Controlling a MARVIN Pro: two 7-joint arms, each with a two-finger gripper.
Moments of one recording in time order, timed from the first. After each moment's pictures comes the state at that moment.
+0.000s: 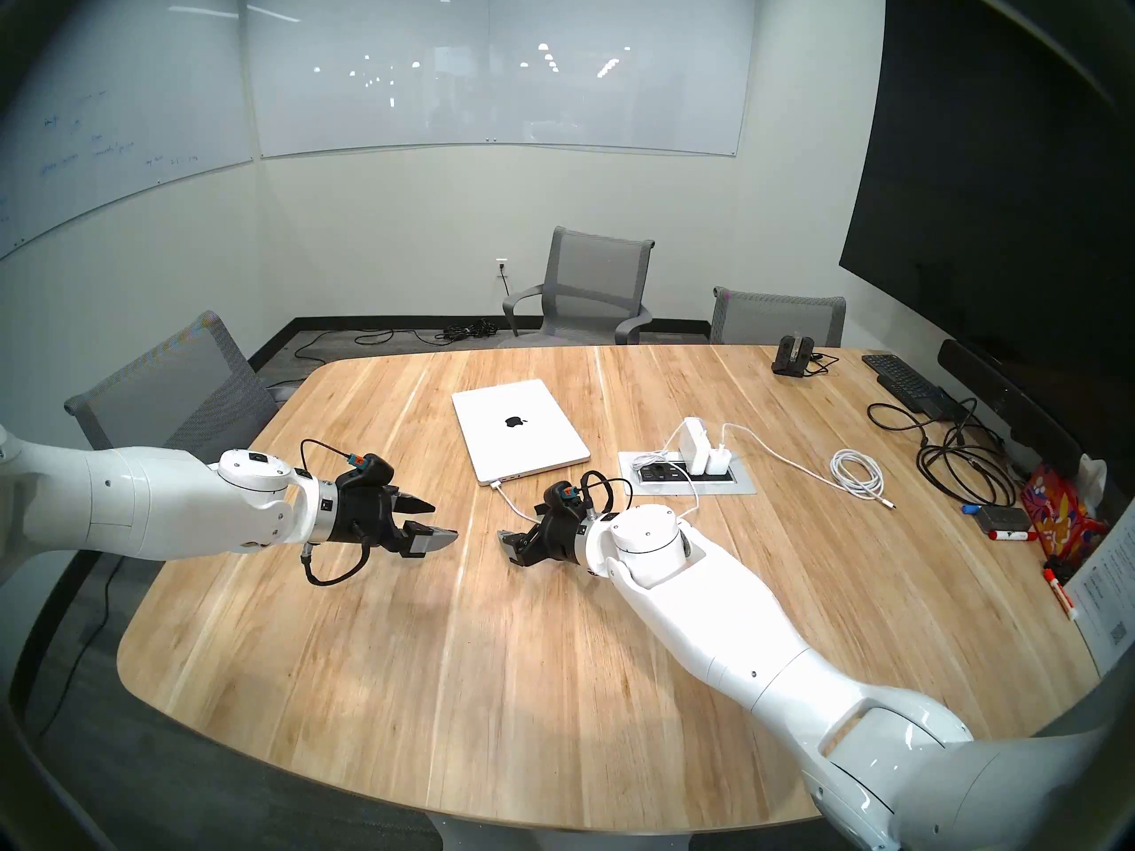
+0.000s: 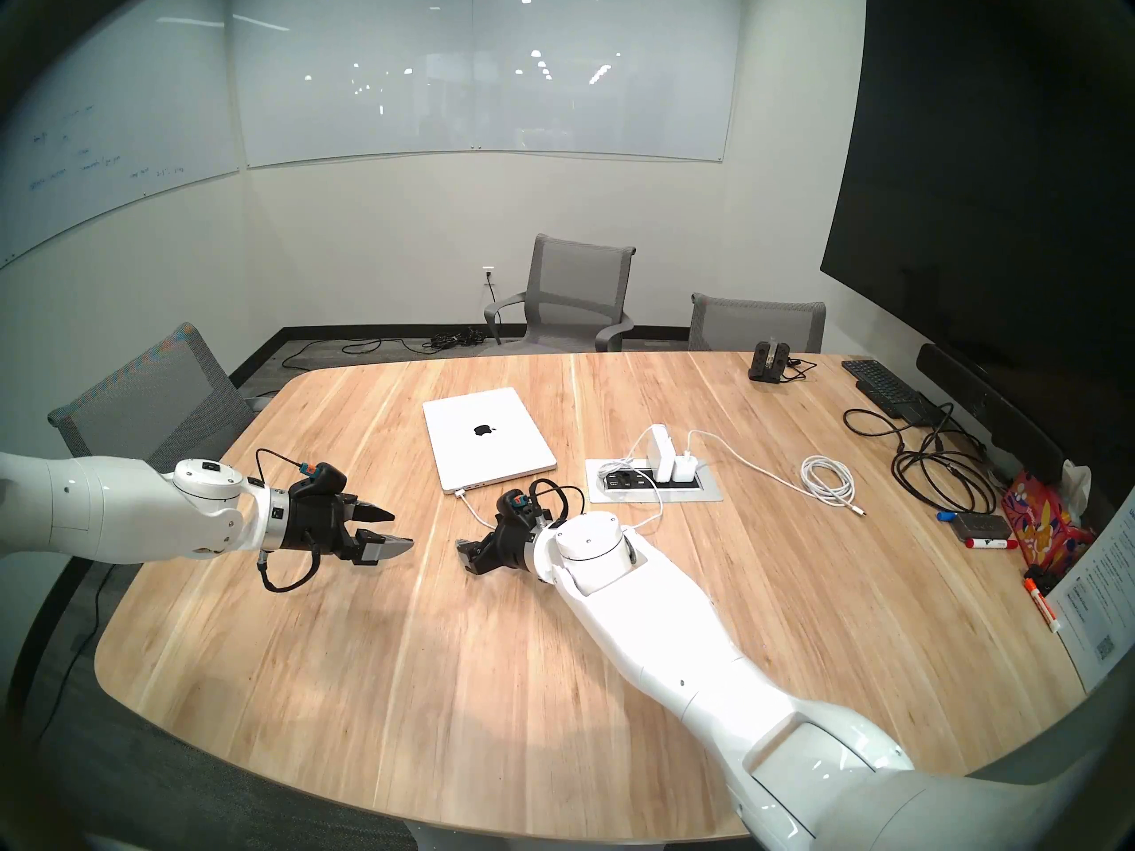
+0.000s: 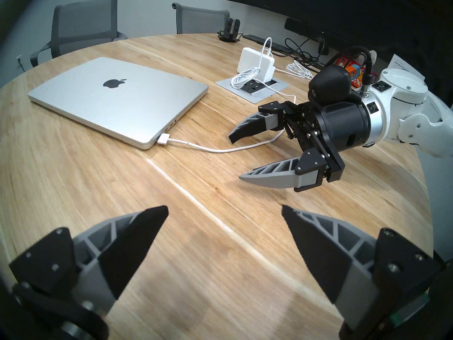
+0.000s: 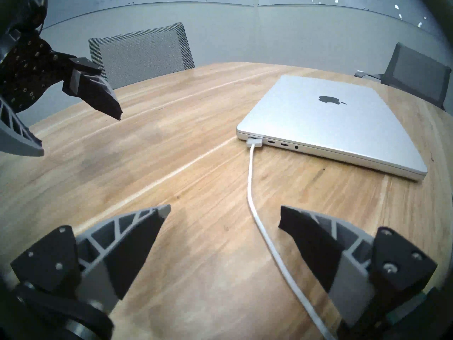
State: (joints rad) left arm 0.06 -0.55 0.67 -1.36 -1.54 -0.11 -0.56; right arm -1.08 -1.44 0.90 -1.09 0.26 0.30 0.35
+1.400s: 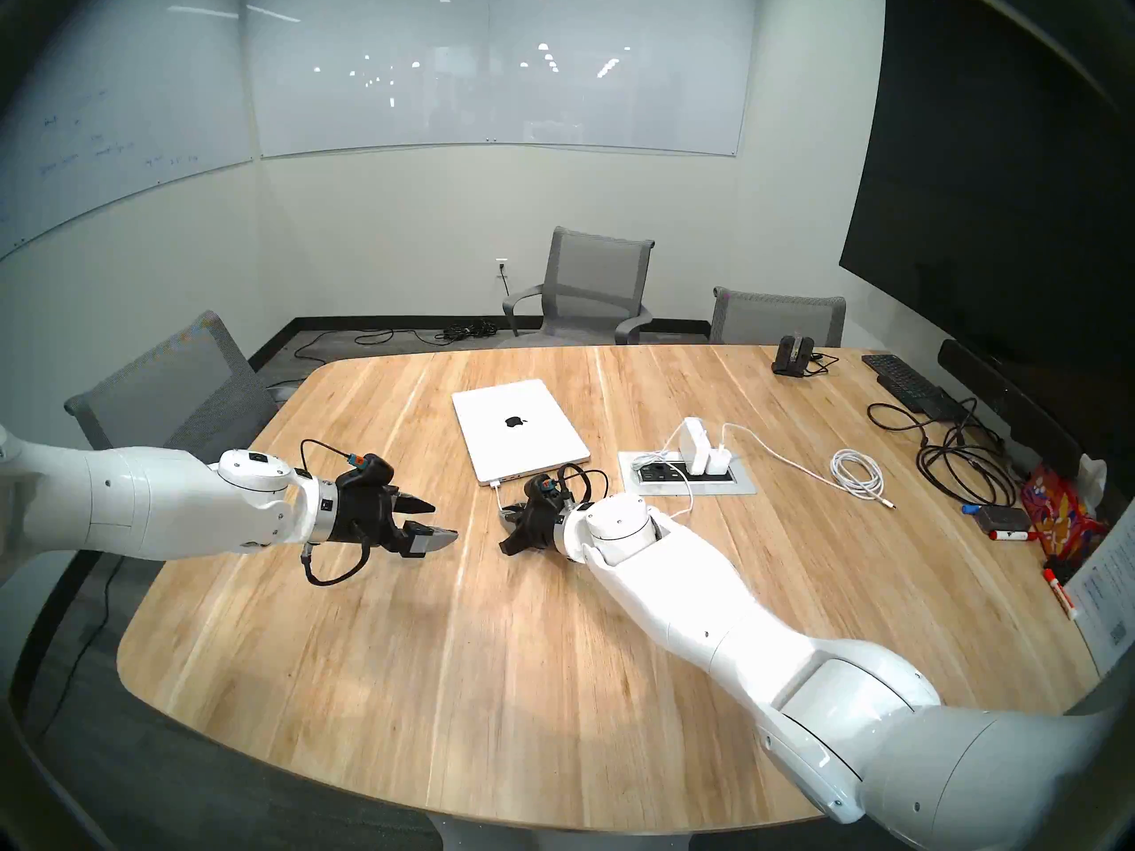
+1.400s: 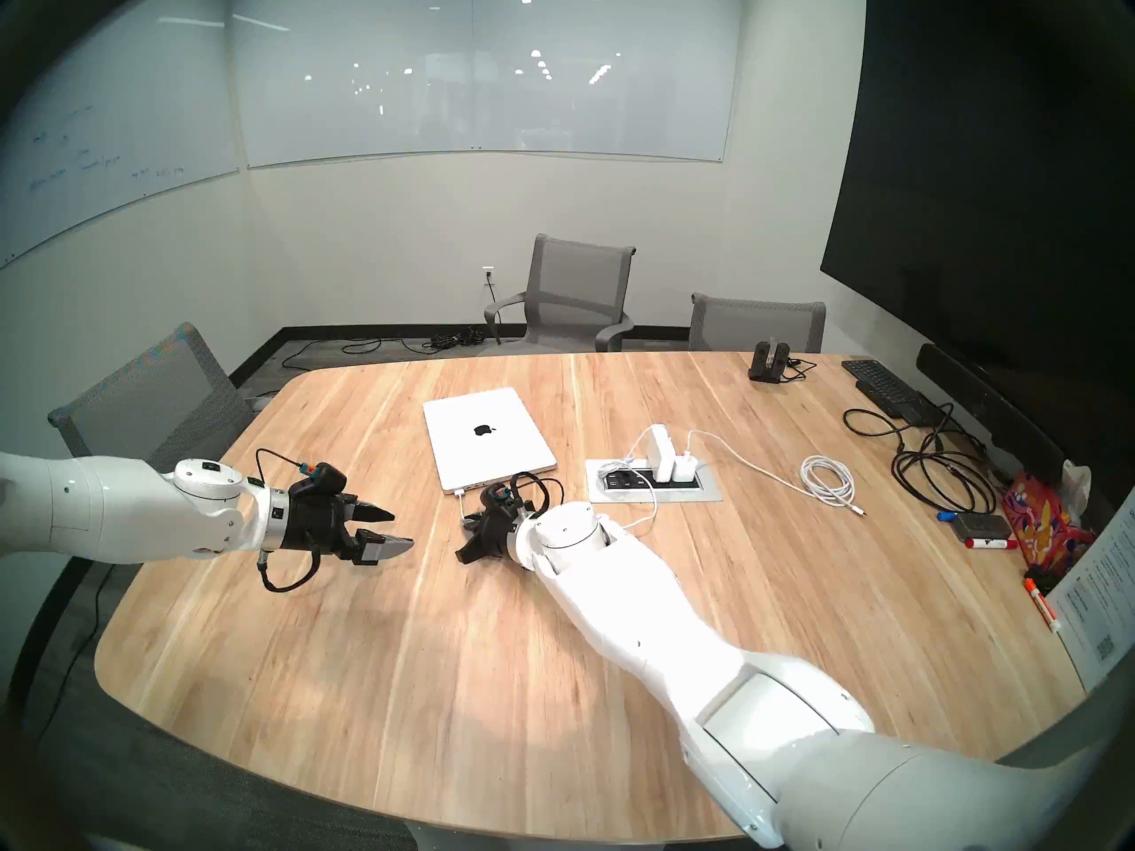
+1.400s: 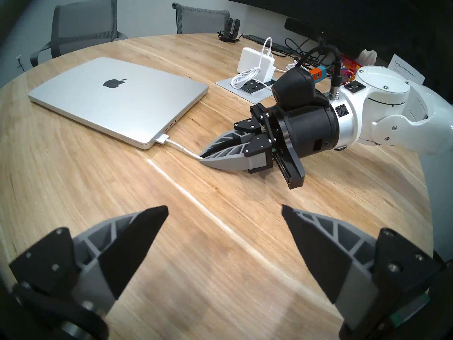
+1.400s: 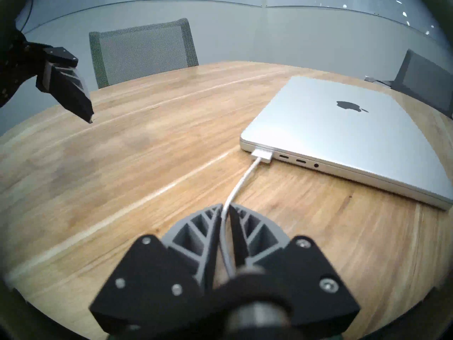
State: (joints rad) left arm 0.06 -0.55 0.67 -1.36 -1.54 -0.11 -0.56; right arm -0.97 -1.55 0.88 -0.84 0.24 0.18 0.38
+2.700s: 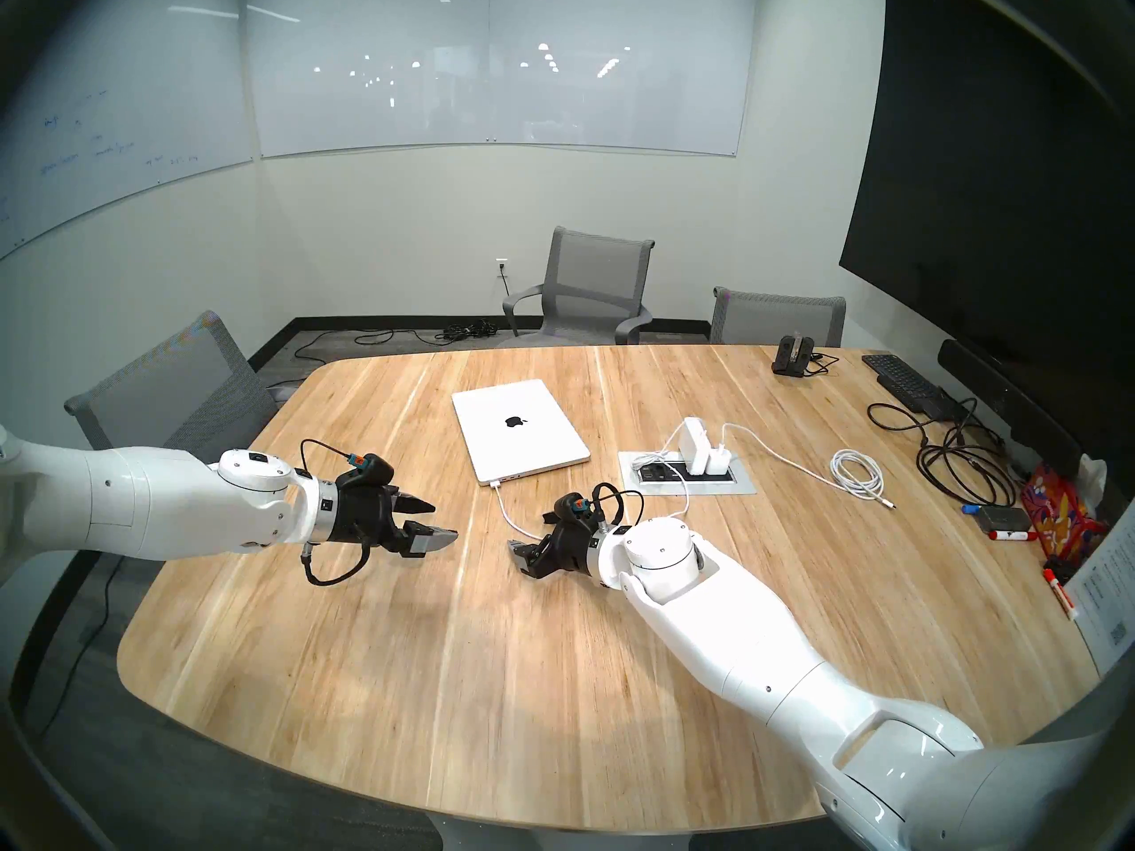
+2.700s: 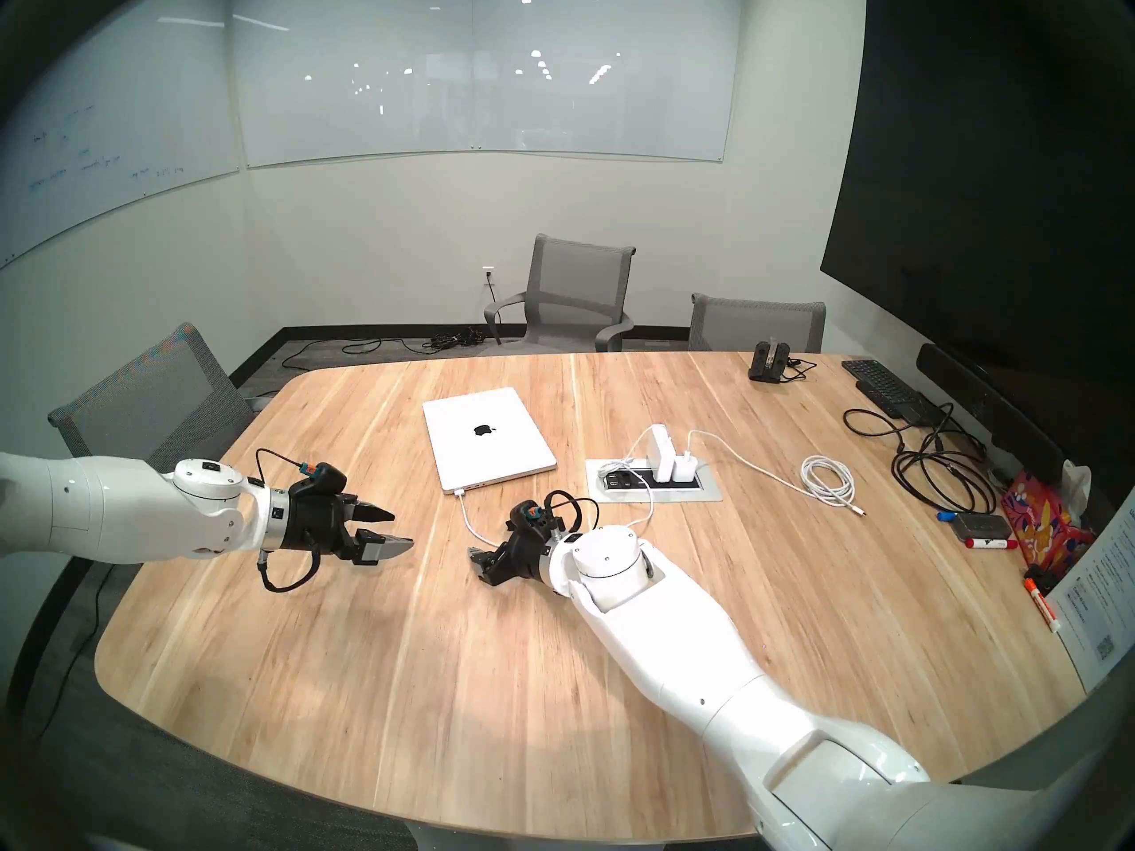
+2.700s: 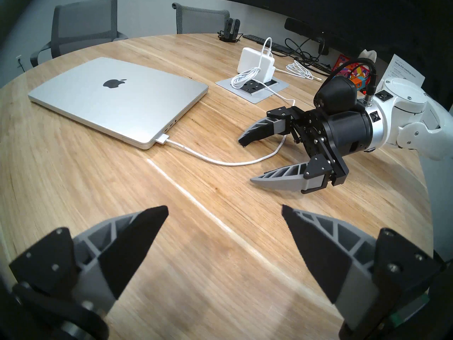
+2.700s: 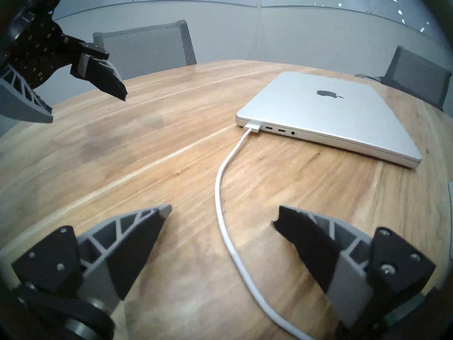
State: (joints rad) left arm 0.06 -0.55 0.67 -1.36 -1.54 -0.11 -0.56; right arm -1.17 -1.36 0.93 -1.20 0.26 0.25 0.35
